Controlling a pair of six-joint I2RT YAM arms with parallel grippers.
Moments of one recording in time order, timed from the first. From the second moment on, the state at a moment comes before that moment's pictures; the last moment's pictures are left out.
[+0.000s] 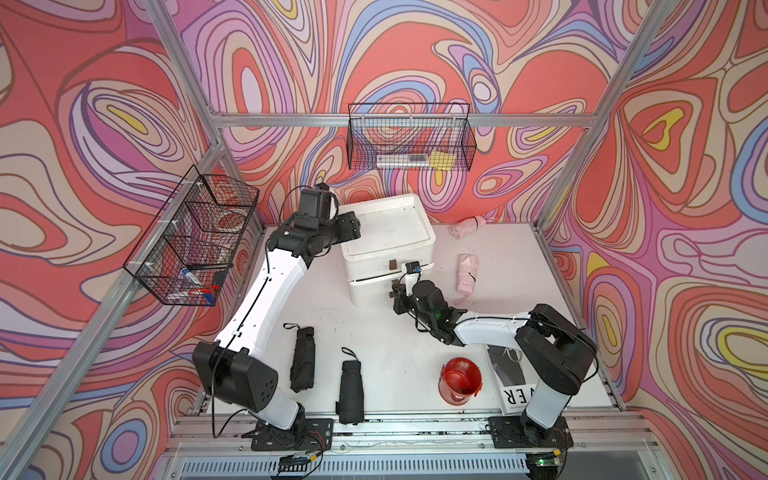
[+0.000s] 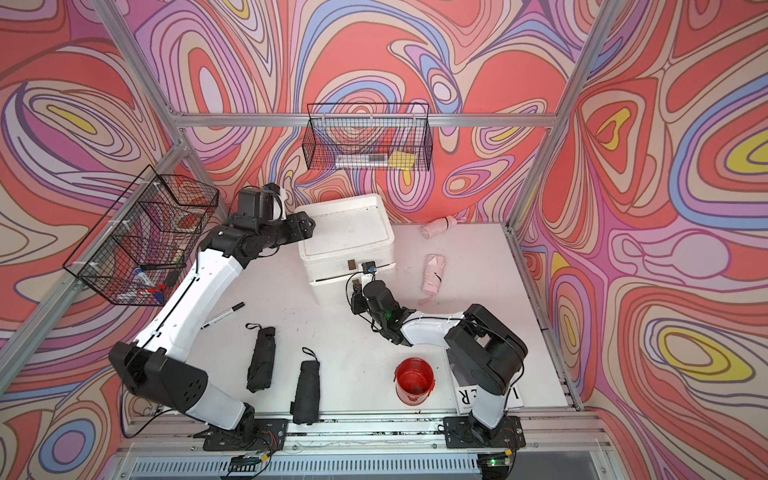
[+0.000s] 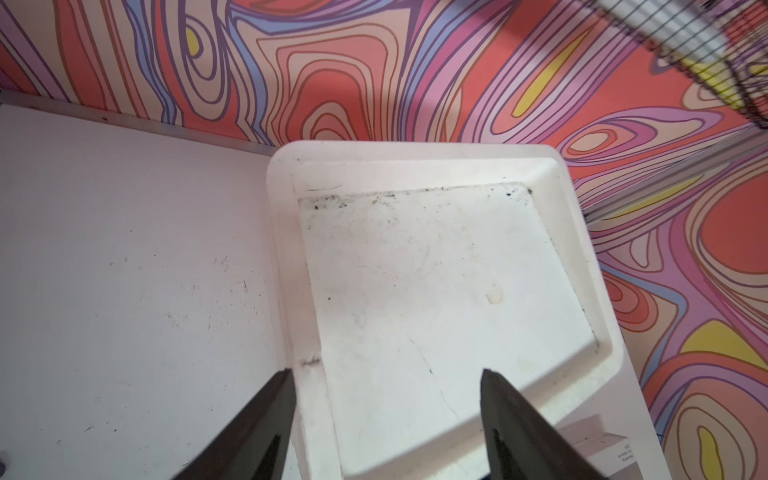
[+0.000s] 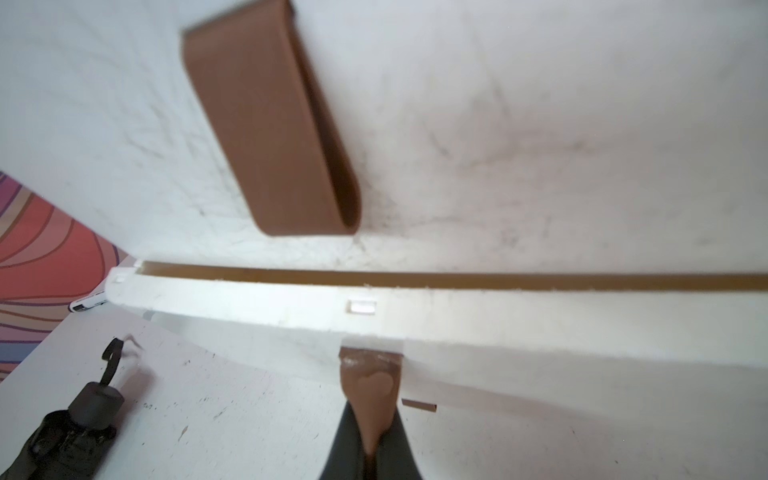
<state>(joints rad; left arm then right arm) -0.27 1.51 1.66 -0.74 0.06 -0.43 0.79 1.75 0.89 0.50 0.18 0.37</state>
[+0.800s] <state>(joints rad) -0.45 1.25 1.03 -0.50 -0.18 -0.50 0.79 1.67 0.88 0.34 0.10 0.34</state>
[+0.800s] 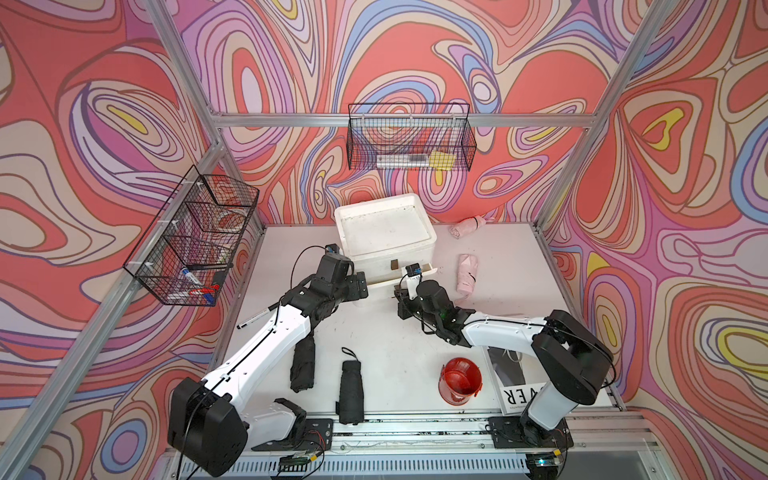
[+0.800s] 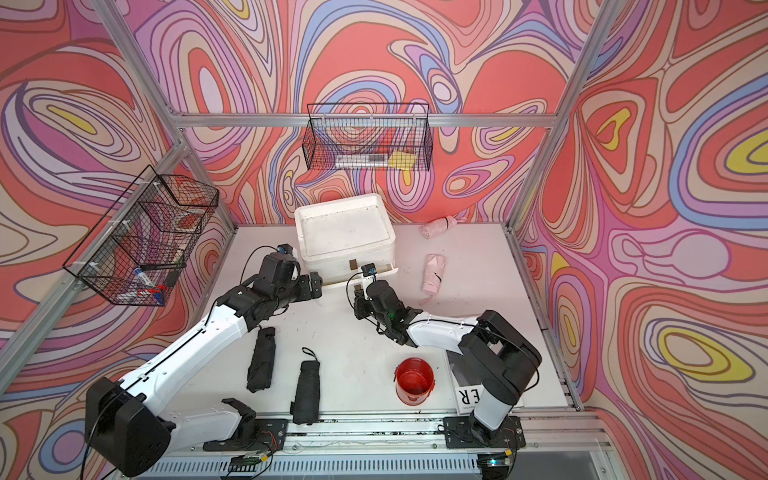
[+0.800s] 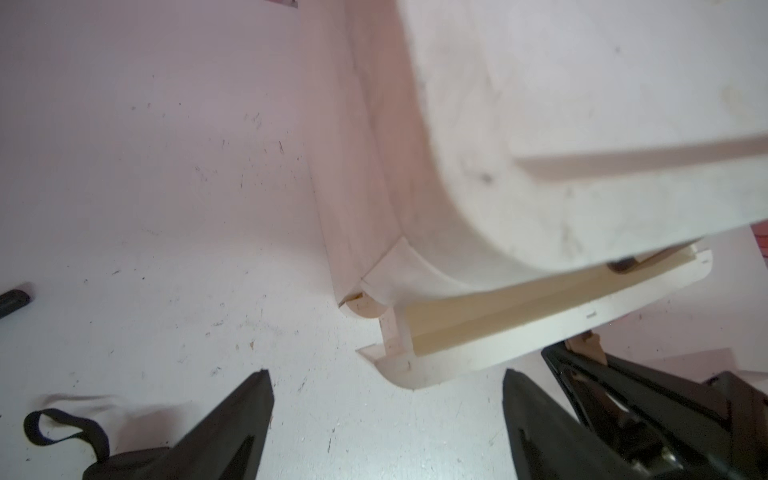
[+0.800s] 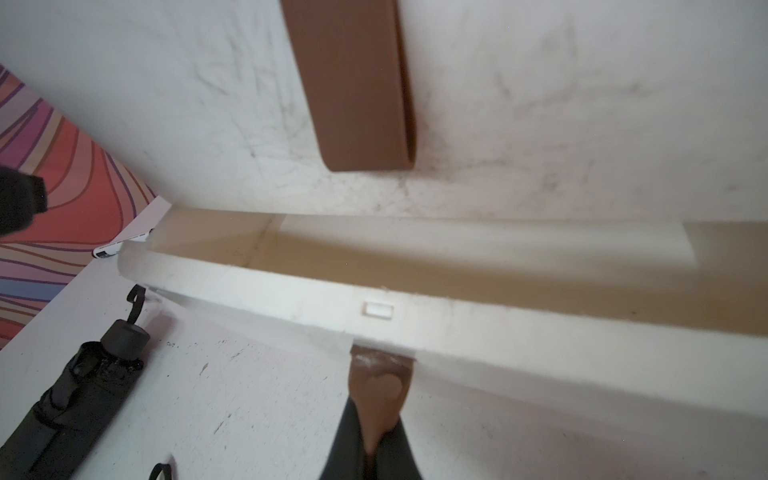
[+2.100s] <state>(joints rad) -0.46 1.34 1.02 -0.37 -0.19 -0.51 0.95 1.35 0.71 0.03 0.10 0.36</state>
